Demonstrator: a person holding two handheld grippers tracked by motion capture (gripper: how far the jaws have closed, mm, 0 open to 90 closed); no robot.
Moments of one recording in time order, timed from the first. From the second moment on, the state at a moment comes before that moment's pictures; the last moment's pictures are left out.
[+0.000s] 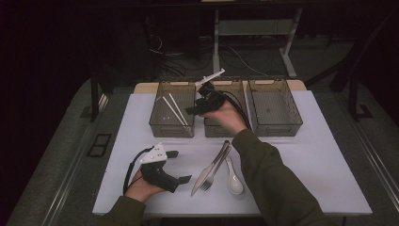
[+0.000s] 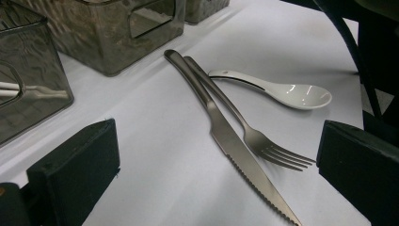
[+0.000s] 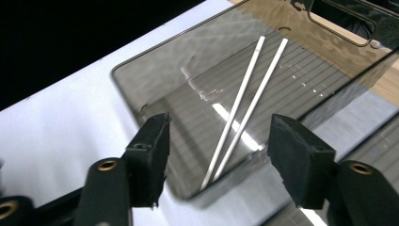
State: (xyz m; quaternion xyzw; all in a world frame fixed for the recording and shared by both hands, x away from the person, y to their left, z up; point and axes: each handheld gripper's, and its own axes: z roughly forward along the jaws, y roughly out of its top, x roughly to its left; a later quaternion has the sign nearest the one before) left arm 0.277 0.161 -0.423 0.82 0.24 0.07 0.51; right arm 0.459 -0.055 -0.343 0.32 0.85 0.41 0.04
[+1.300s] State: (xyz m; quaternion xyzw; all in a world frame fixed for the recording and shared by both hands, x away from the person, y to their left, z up) left arm 0.279 0.163 -0.426 0.83 0.26 0.07 0.50; right arm 0.331 -0.219 -0.389 0.31 0.84 0.45 0.05
